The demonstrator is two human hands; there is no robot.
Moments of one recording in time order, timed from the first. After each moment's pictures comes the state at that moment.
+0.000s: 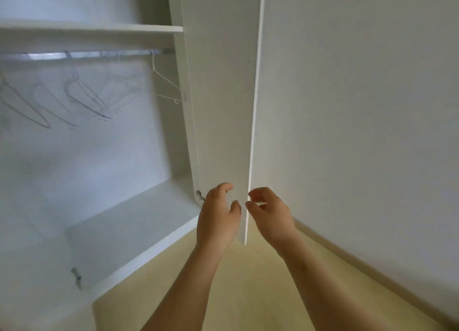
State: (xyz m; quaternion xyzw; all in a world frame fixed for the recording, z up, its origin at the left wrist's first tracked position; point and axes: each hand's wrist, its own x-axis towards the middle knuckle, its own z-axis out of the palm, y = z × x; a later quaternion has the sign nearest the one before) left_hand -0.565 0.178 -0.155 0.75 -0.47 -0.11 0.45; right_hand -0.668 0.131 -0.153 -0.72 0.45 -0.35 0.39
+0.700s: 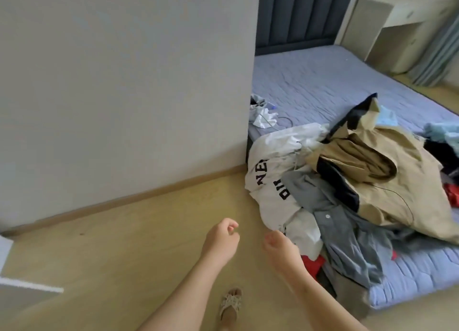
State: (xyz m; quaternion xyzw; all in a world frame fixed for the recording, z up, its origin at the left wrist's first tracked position) left_hand -1.008 0.110 -0.339 0.50 -0.74 -0.45 0.02; right_hand -1.103 0.222 -0.346 -0.20 0.86 -0.31 0.35
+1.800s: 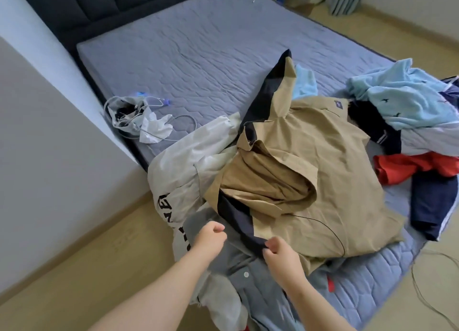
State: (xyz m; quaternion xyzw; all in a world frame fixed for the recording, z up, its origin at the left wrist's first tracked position) left_hand -1.483 0.102 -0.450 0.50 -0.68 -0.51 -0.17; right_hand -1.527 0.269 -0.437 0.01 0.87 -0.33 0.36
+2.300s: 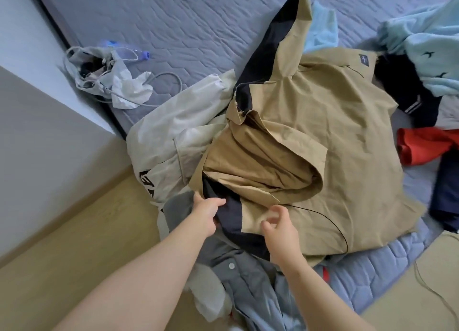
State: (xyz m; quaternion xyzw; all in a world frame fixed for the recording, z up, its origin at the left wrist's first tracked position) left_hand -1.576 0.112 -0.521 0.64 -0.38 -0.66 -0.06; right_hand -1.601 0.271 -0.497 0.09 0.83 -0.40 0.38
